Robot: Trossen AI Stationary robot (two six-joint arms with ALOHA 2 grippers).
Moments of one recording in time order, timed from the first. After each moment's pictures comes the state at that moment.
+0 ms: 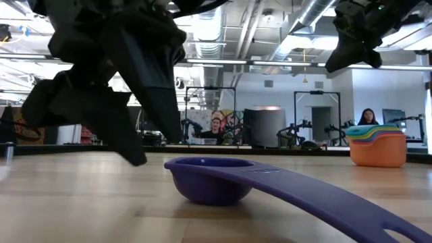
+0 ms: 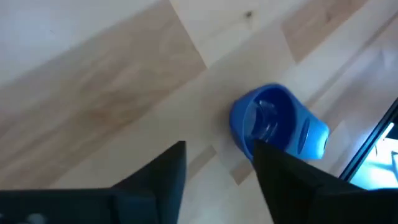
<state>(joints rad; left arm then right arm) -0.54 1.90 1.16 -0.14 -0.23 -1.50 -0.23 0.72 0.74 -0.70 0.23 0.56</state>
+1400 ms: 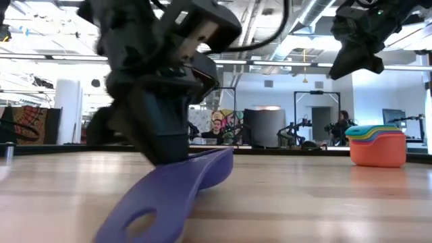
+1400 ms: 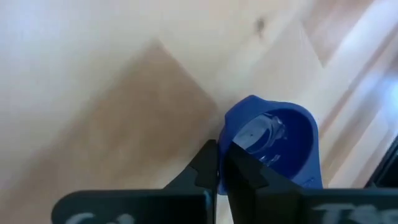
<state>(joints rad) -0.38 1.97 1.20 -0.16 0.00 -1.24 -0.26 0.76 0.74 -0.75 0.11 0.57</state>
